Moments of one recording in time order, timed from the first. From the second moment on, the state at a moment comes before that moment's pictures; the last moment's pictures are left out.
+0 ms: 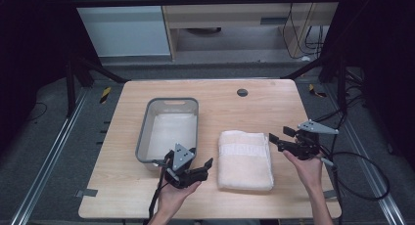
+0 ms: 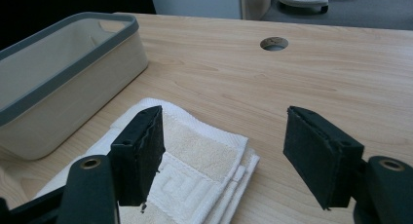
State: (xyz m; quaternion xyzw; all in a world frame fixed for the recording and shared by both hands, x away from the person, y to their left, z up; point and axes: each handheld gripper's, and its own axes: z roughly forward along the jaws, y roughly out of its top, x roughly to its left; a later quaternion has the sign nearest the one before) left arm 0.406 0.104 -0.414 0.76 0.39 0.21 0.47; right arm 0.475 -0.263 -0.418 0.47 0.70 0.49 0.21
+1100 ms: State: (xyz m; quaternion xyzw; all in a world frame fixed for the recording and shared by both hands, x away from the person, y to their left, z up) left arm 0.409 0.059 -0.462 0.80 0.38 0.16 0.43; right arm 0.489 -0.239 -0.454 0.47 0.74 0.44 0.19
